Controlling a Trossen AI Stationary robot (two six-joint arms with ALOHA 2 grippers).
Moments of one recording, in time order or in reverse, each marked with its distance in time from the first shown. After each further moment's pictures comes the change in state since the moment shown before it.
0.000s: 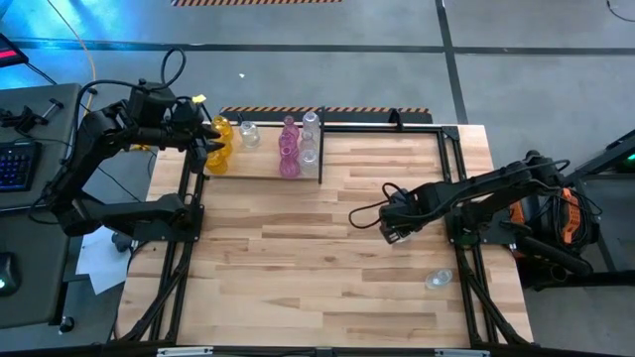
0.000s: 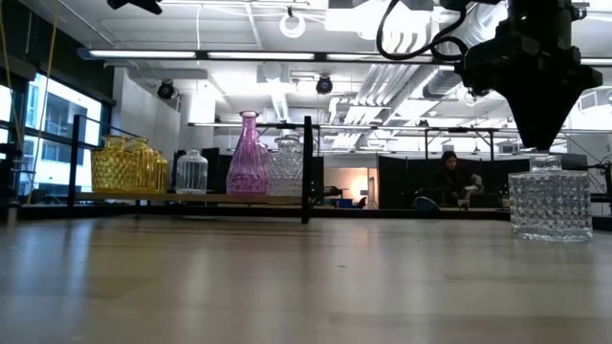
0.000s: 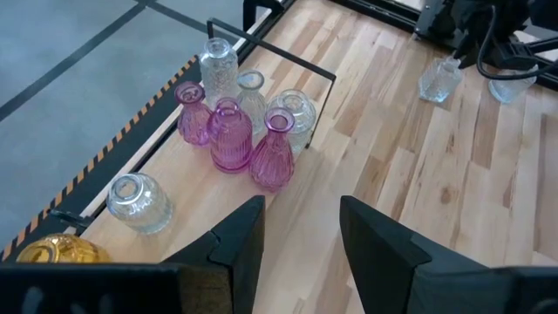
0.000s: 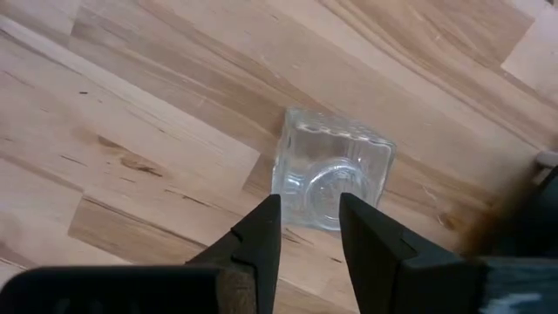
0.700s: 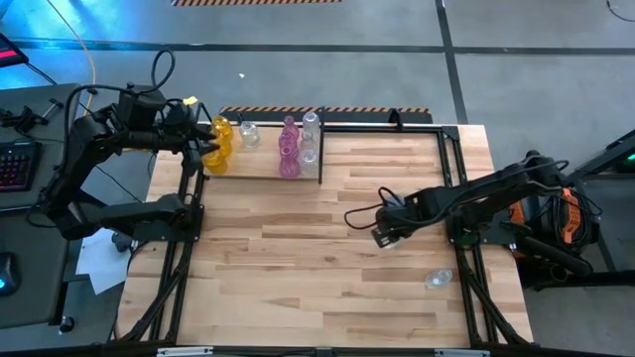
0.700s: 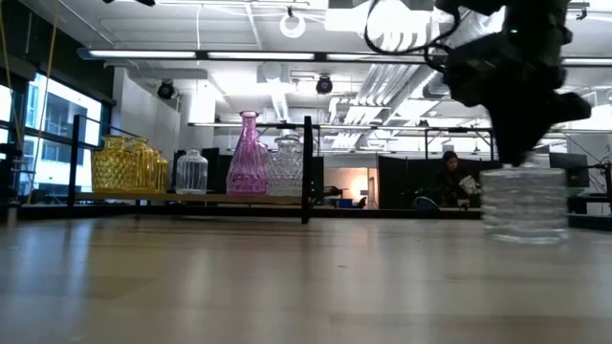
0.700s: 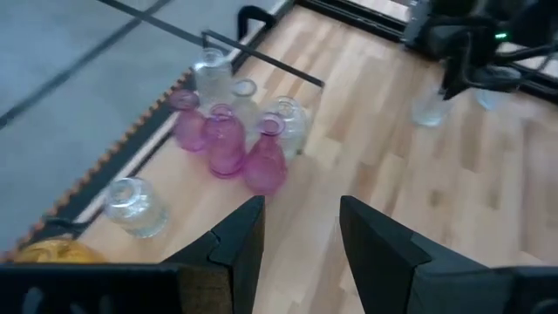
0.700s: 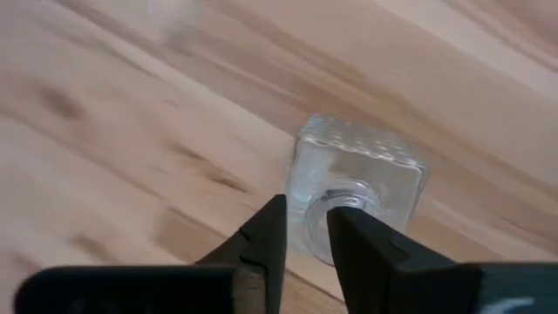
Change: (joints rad) left arm 0.000 -0.046 -0.001 -0.007 0.018 0.000; right arm 0.005 -0.002 -0.123 0.327 -0.039 0.035
